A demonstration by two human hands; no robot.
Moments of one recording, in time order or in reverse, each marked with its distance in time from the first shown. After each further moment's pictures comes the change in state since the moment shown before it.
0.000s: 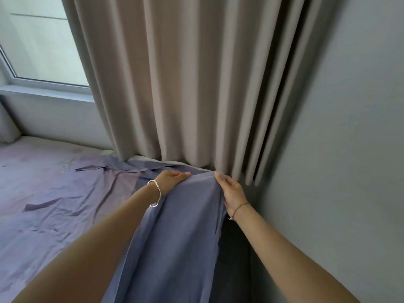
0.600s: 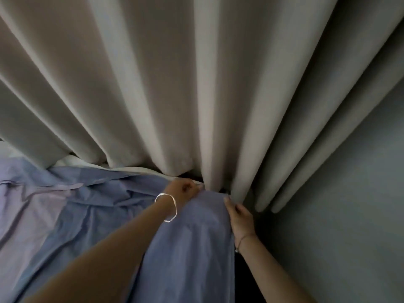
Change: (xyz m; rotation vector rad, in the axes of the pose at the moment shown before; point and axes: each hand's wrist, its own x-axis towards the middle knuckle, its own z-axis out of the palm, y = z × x) left_hand 0.435 -0.124 0.161 0.225 -0.025 0.002; right_hand 0.408 0.133 -0.102 -0.004 0.209 0.276
